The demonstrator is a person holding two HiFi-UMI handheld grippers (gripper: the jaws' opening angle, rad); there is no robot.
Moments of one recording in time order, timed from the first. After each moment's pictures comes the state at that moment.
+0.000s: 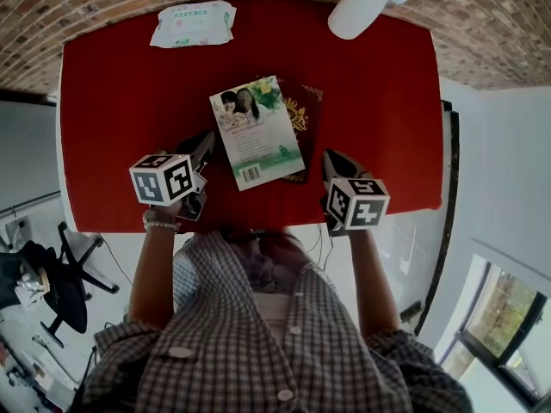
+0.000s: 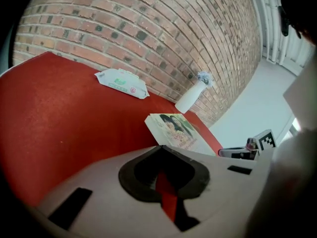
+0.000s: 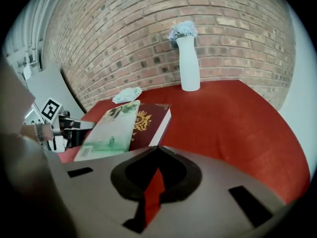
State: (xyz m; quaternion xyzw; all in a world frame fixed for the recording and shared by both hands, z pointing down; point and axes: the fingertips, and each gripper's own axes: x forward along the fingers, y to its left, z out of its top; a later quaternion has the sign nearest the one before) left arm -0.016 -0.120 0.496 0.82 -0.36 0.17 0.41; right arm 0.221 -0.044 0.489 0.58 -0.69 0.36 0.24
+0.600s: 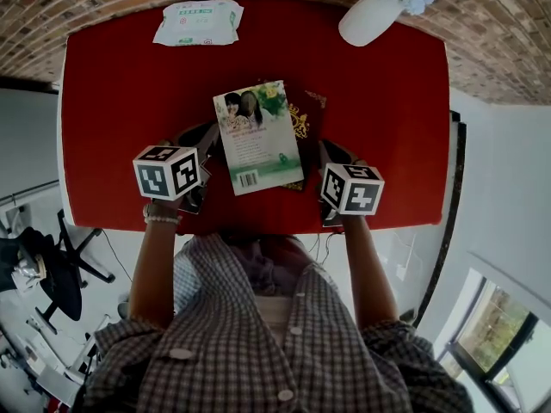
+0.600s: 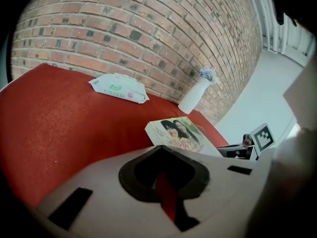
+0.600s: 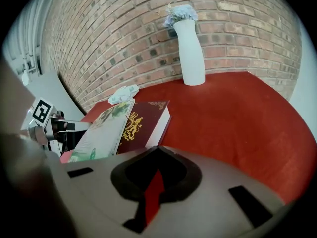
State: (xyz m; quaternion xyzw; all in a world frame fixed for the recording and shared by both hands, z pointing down) left arm -0.003 -0.146 0.496 0.82 -0.39 0.19 0.38; right arm 0.221 -0.090 0.517 0.56 -0.70 0.39 0.23
